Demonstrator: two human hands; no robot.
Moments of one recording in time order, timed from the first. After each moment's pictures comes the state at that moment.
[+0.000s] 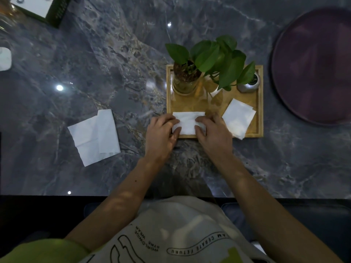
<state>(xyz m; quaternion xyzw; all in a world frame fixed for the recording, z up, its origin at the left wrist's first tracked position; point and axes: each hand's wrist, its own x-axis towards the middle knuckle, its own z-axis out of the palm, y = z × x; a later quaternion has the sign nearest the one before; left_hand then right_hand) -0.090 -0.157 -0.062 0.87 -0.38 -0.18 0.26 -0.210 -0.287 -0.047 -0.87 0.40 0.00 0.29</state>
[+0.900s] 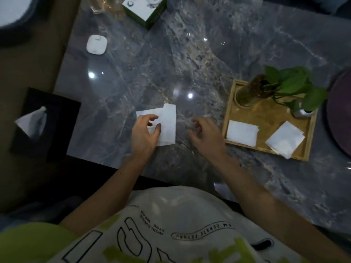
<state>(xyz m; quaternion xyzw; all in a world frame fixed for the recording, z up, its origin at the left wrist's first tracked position) 0.009 0.011 -0.028 0.91 -0.12 -0.14 0.38 -0.099 -0.168 -0.018 -0.89 0.25 0.02 0.39</state>
